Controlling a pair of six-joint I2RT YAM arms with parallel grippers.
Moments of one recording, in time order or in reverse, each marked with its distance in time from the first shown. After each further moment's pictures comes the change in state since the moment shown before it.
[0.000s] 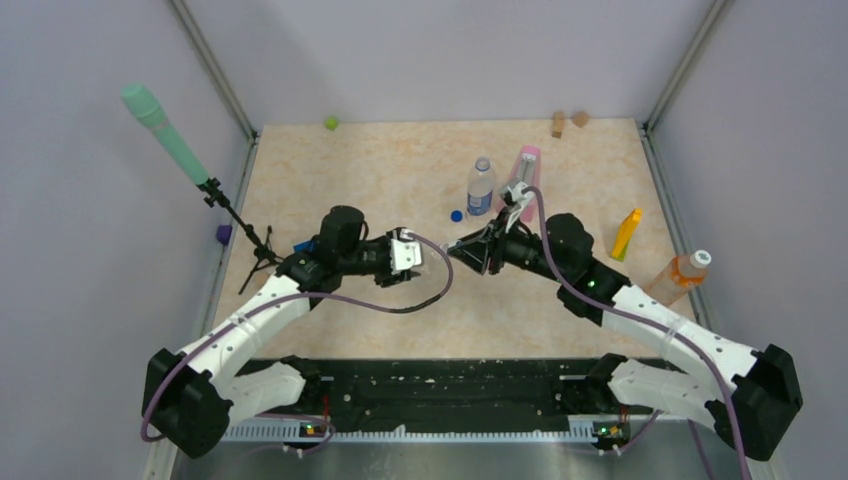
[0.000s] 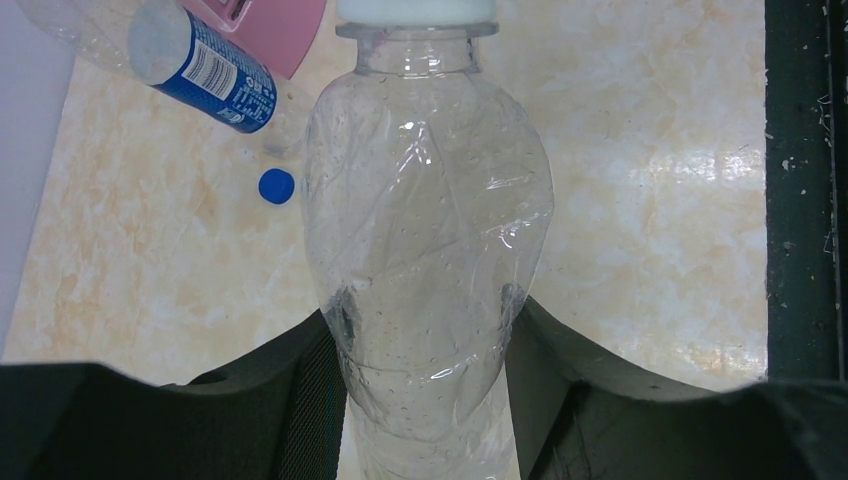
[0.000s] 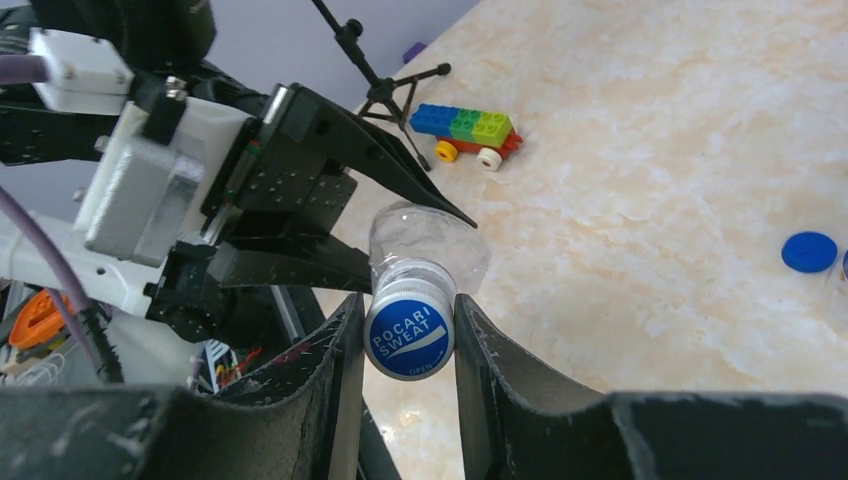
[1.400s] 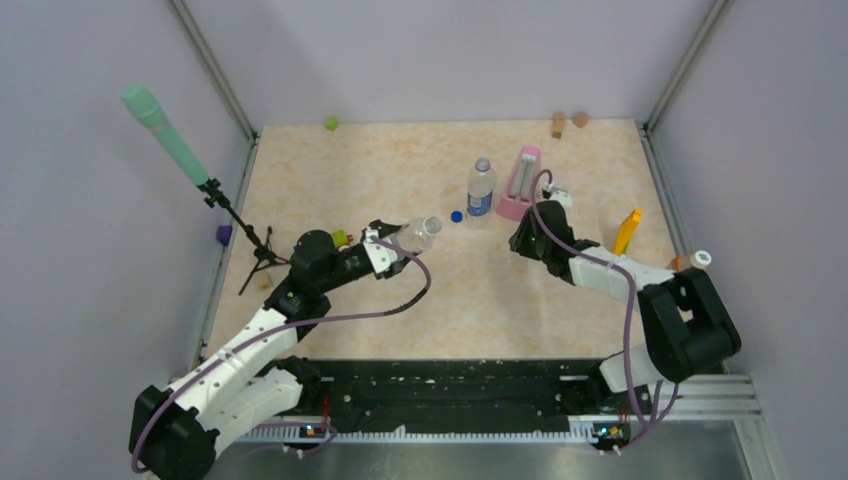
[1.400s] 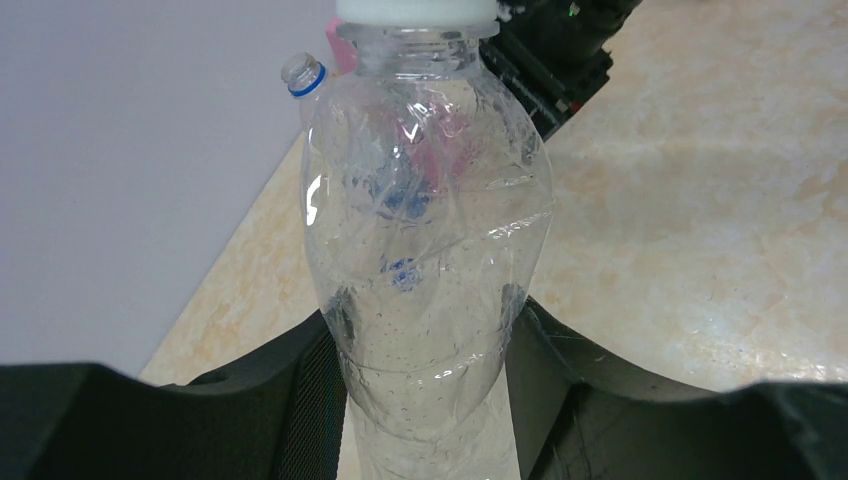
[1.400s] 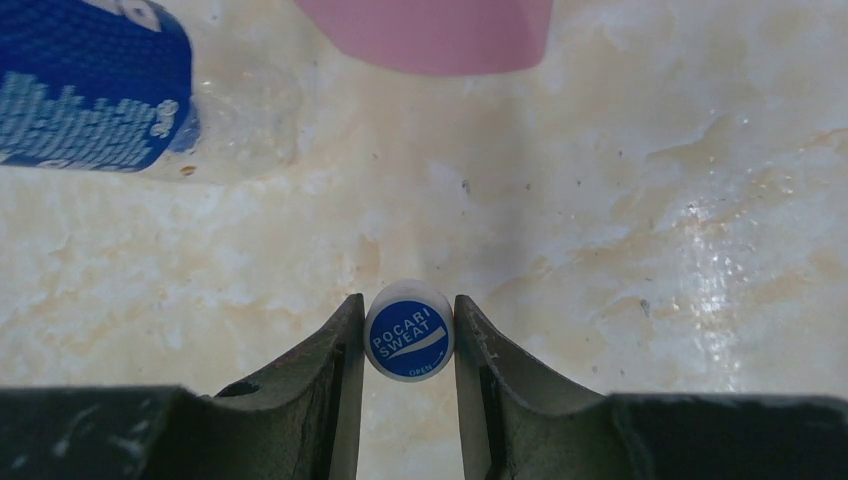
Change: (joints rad) left arm 0.003 -0.208 -0.226 0.527 -0.106 -0.273; right arm -0.344 0.399 -0.037 -0.145 0.479 0.201
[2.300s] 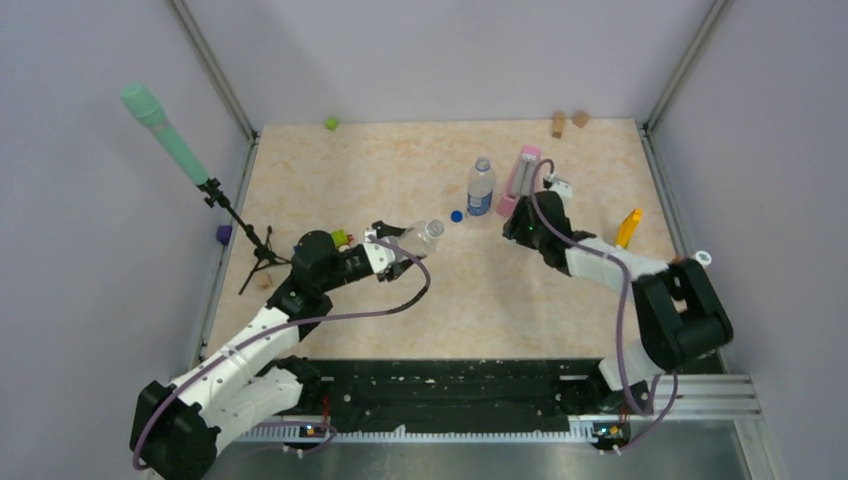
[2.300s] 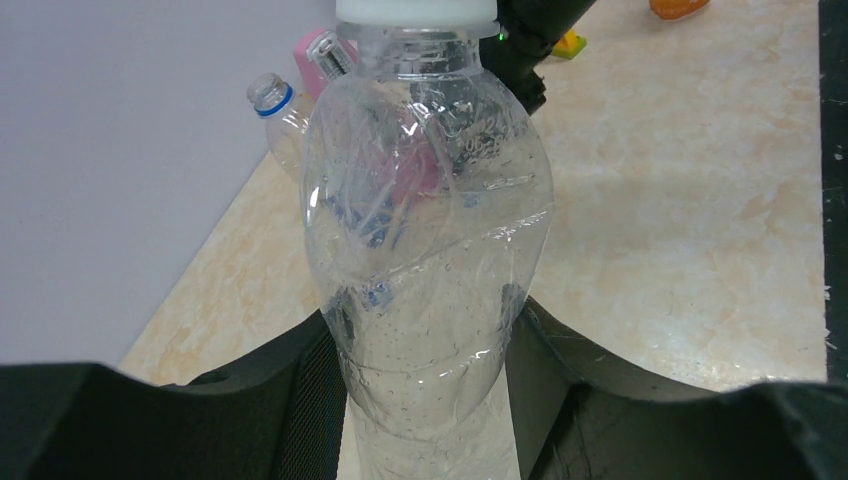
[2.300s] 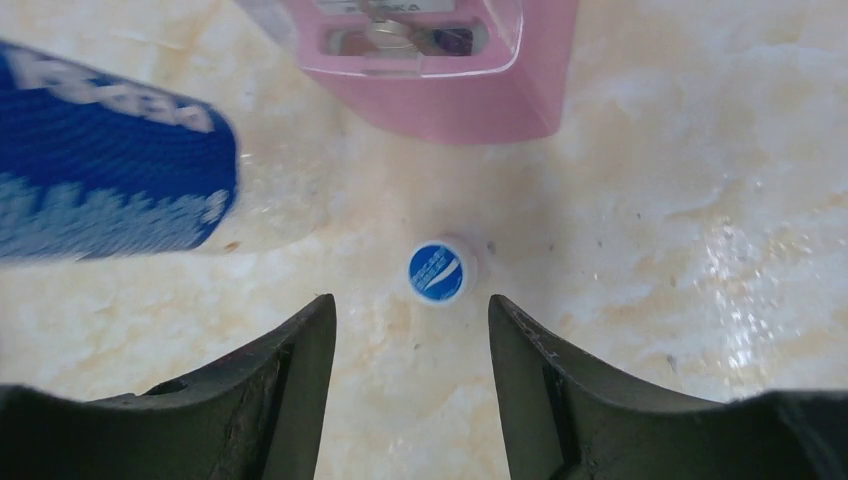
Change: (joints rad) left arm 0.000 0.008 -0.016 0.063 0.062 -0.065; right arm -0.011 0.194 0.120 0.044 0.028 0.034
